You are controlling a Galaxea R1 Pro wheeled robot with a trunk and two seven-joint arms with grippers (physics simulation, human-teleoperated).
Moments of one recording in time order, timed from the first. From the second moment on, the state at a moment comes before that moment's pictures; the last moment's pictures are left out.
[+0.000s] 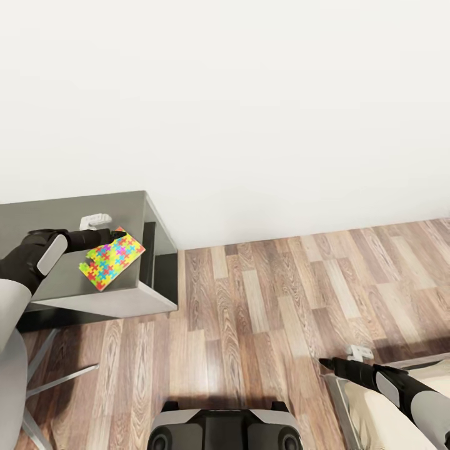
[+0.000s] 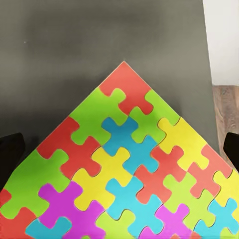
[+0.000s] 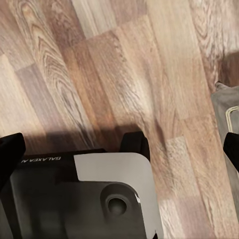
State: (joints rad) left arm -1.20 0.45 -0.24 -0.61 0.51 0.60 -0.33; right arm -0.76 -0.35 0.56 -0.09 -0.78 0.15 0.47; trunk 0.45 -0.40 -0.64
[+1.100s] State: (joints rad) left arm -1.20 0.45 -0.23 -0.61 0.51 0.60 -0.33; right arm -0.76 -0.35 0.56 -0.09 -0.78 0.15 0.47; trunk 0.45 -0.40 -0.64
